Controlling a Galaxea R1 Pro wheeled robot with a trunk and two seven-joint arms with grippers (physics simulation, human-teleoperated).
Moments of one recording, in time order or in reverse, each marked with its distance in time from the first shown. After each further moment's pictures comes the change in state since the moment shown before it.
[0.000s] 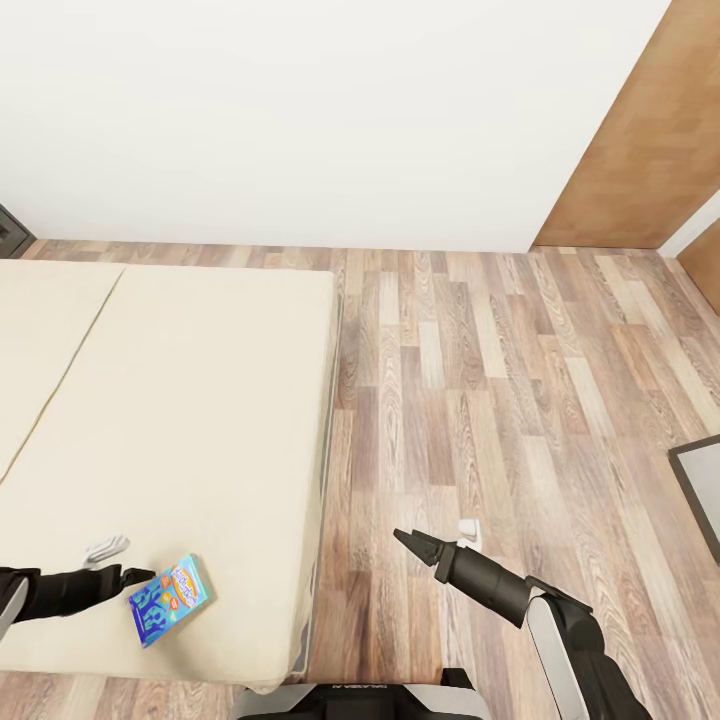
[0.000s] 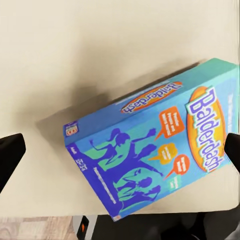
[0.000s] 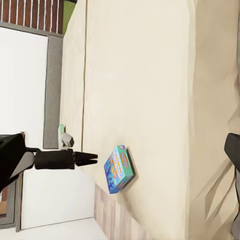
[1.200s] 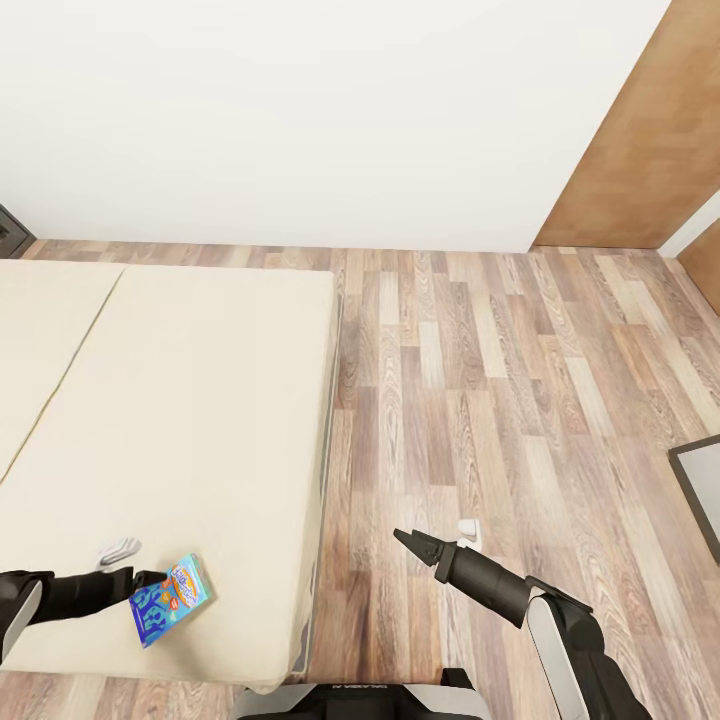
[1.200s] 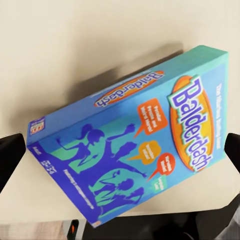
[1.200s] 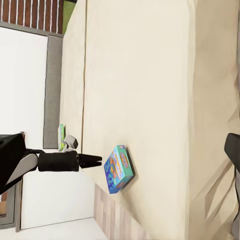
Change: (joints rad) left arm 0.000 -0.029 -0.004 0.019 0.003 -0.017 -0.001; right arm 0.000 0.000 0.000 0.000 0.000 0.000 -0.001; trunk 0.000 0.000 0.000
